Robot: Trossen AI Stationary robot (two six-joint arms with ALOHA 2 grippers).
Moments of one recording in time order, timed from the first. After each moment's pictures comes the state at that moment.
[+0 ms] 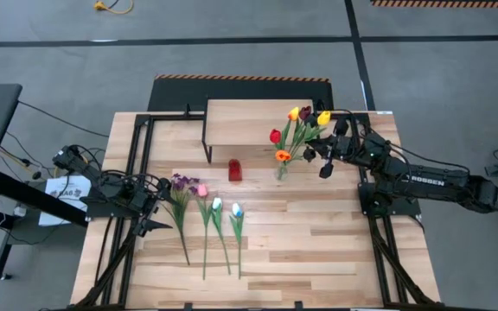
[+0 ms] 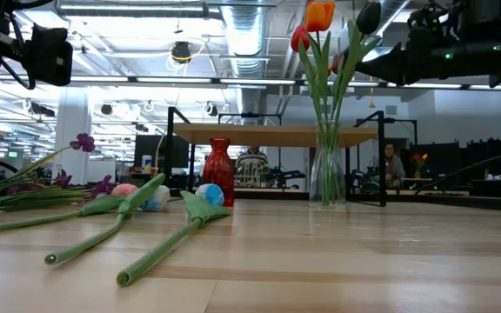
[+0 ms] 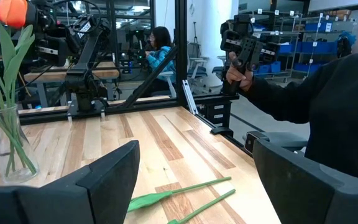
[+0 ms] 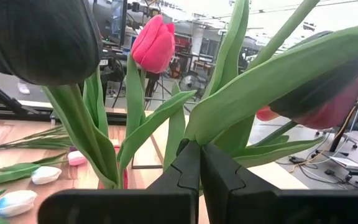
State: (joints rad) left arm -0.55 0.01 0.01 0.06 -0.16 0.00; right arm -0.46 0.71 0.24 0.53 -0.16 -0.24
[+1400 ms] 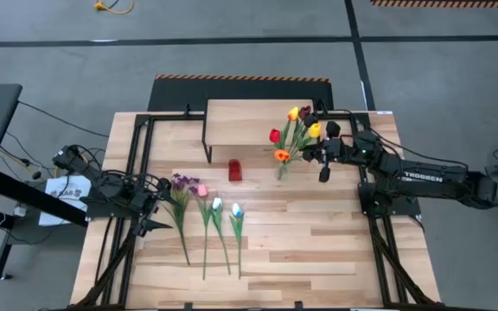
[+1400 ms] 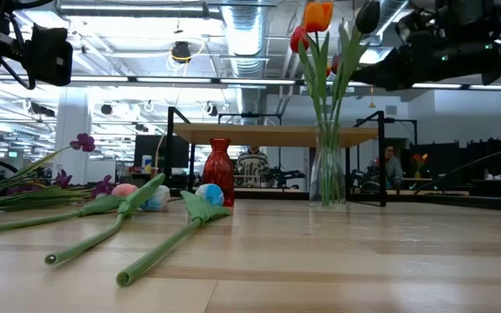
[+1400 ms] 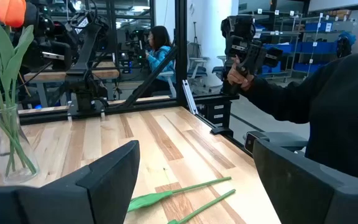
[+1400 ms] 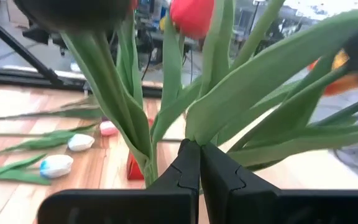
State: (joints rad) left arm -0.55 0.01 0.01 0.06 -0.16 0.00; right arm -0.45 0.78 0.30 0.39 -0.26 -0.26
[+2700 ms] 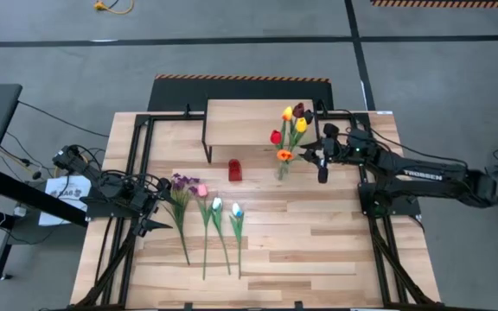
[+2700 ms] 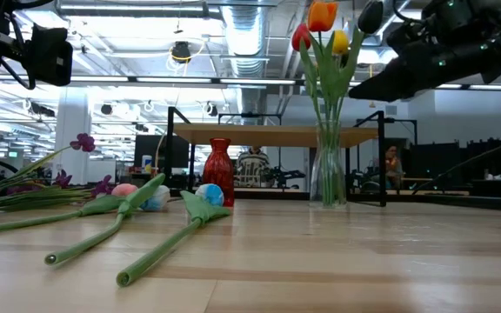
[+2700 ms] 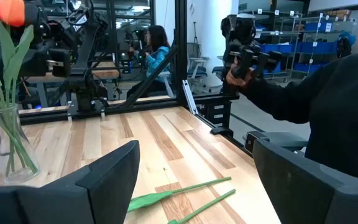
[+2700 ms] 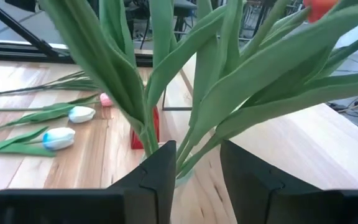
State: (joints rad) left arm -0.55 0.01 0.01 0.06 -0.16 0.00; right arm -0.45 0.80 0.34 0.23 -0.23 -0.24
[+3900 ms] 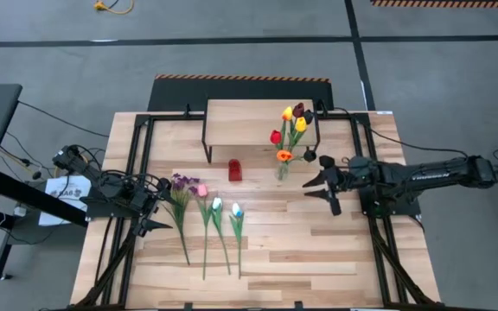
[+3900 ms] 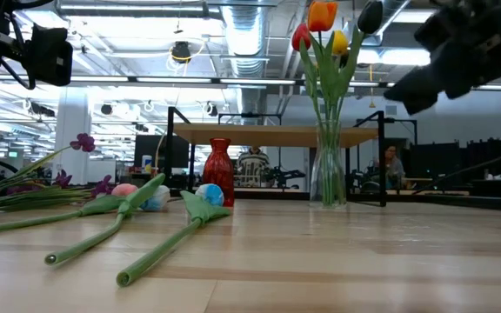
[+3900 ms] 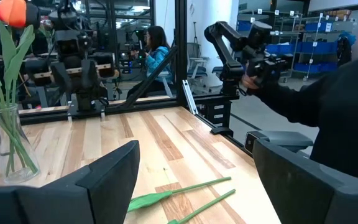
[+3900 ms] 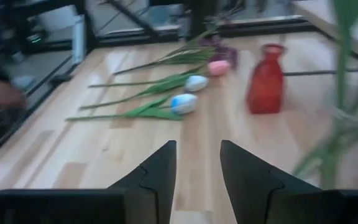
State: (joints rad) left arm -0.55 0.01 0.01 0.06 -0.16 0.00; right arm -0.02 0.65 0.24 0.08 -0.15 0.02
